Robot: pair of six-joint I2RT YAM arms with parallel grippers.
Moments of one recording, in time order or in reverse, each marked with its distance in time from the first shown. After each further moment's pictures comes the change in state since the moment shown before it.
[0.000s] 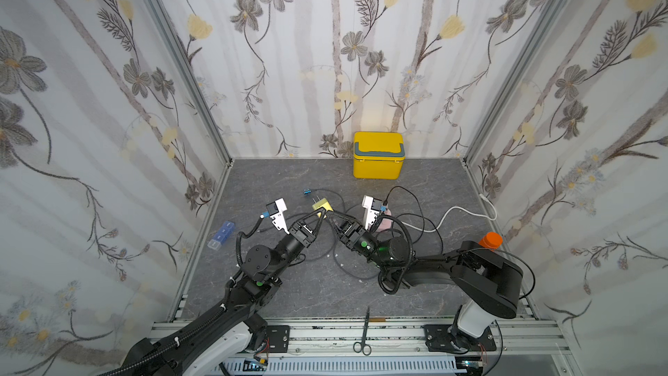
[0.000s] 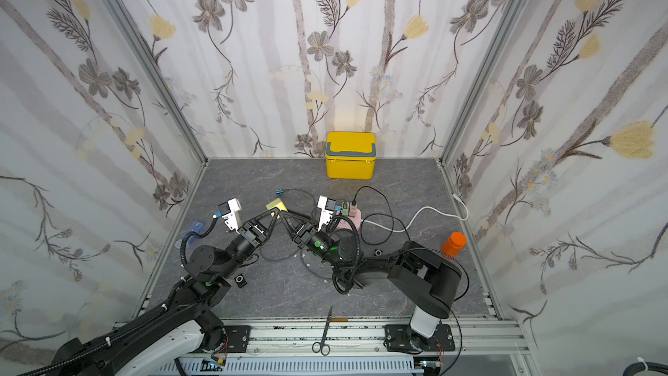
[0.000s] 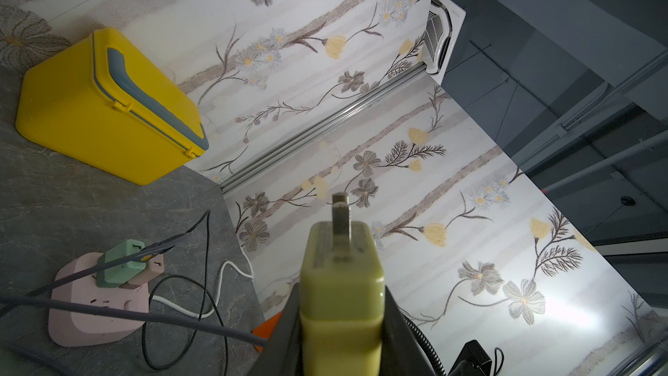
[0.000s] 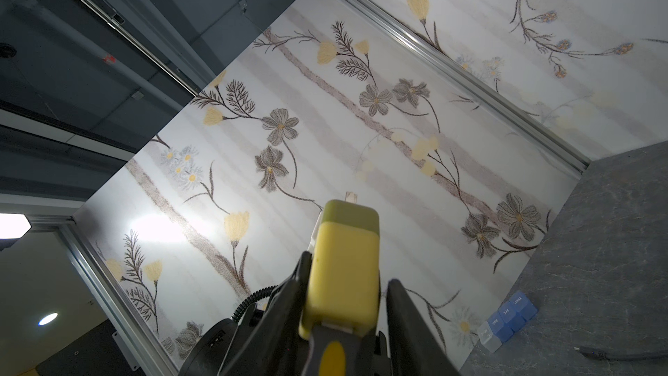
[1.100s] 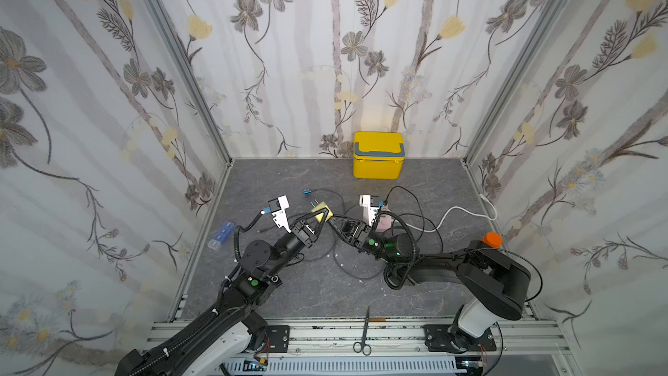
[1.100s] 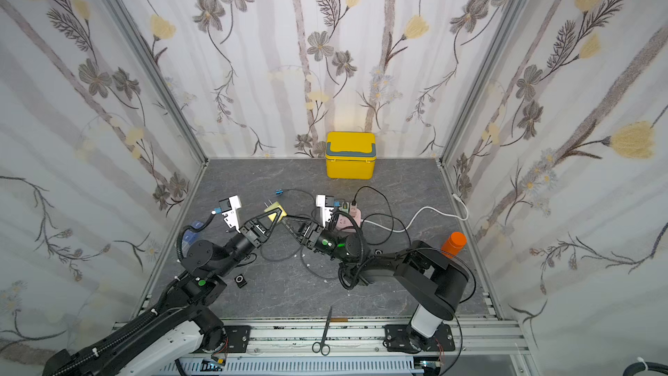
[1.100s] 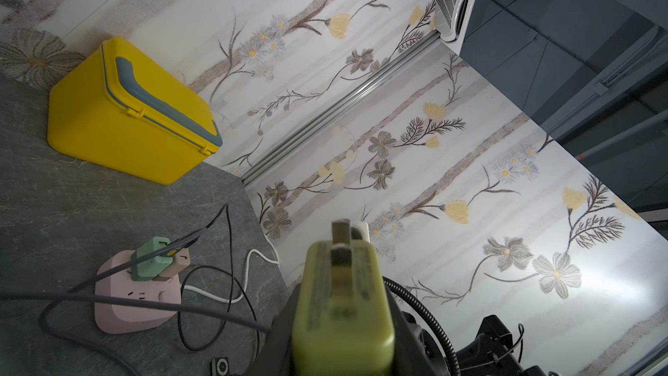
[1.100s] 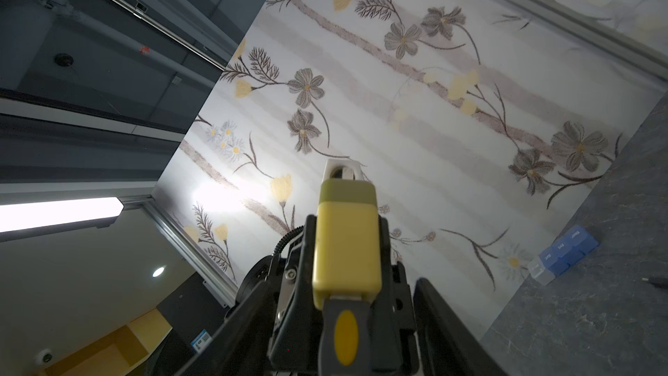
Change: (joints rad) left arm 0.004 -0.054 0.078 -0.193 0.036 0.115; right arm -0.063 -0.054 -0.039 -0.017 -0.278 0.219
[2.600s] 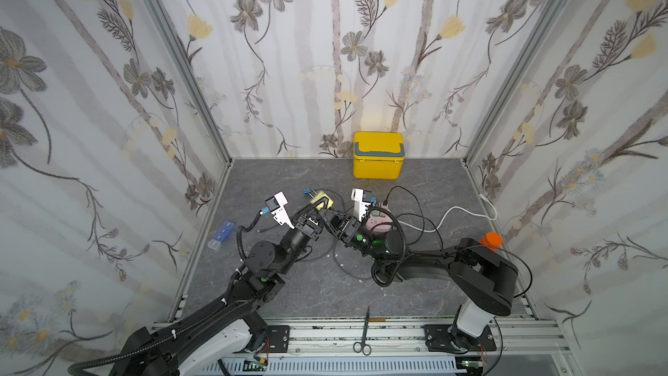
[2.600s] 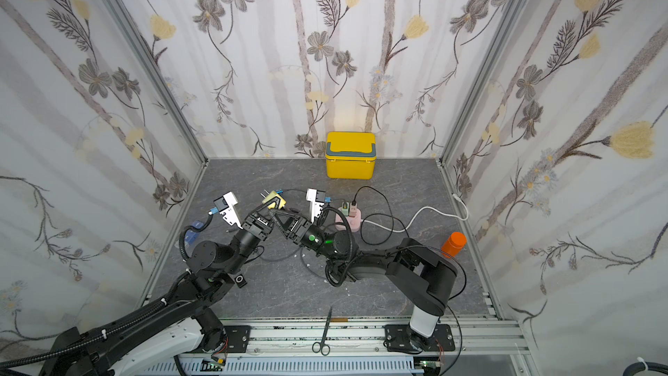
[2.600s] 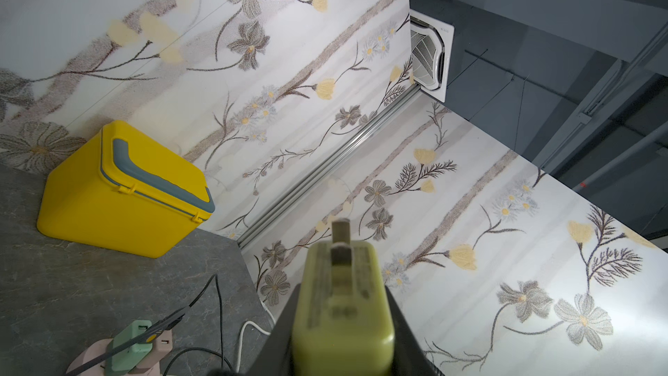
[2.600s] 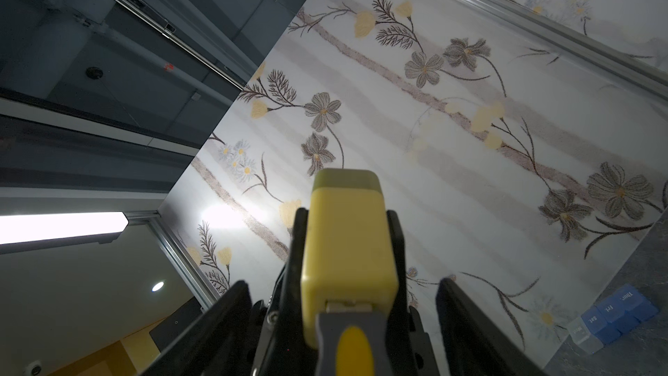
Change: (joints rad) left arm -0.111 0.104 0.039 0.165 -0.251 0.117; right arm 0.063 0.086 0.171 0.001 0.113 -0.061
